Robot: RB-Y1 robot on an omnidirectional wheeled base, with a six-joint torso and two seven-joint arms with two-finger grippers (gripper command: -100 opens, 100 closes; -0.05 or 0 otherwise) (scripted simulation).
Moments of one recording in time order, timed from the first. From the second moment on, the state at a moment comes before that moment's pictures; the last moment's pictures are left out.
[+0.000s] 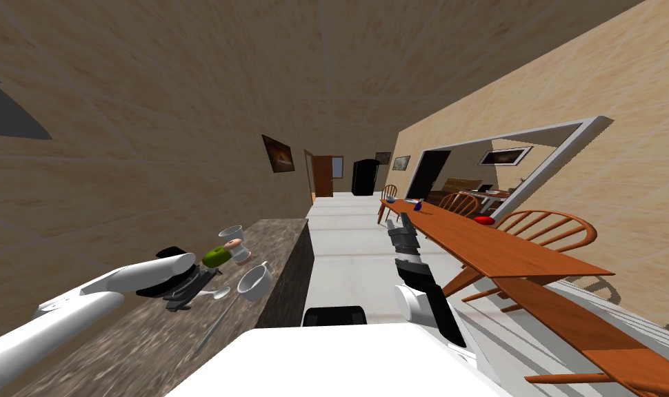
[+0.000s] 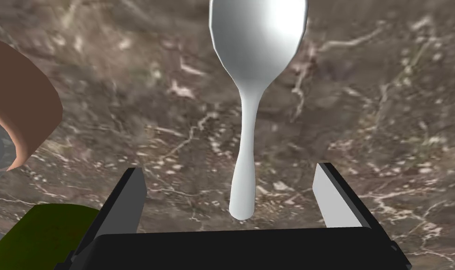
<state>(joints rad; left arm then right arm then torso) 0.05 1.16 0.03 -1.12 1.07 1.18 -0.39 0.48 -0.04 -0.03 -2.24 -0.08 -0.39 0.01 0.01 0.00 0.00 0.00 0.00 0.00</state>
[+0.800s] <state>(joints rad) 0.06 1.19 0.06 -1.11 1.05 1.19 -0.37 0.48 -0.04 -0.03 -2.24 -0.08 -0.39 0.01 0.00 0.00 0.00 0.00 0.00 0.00</state>
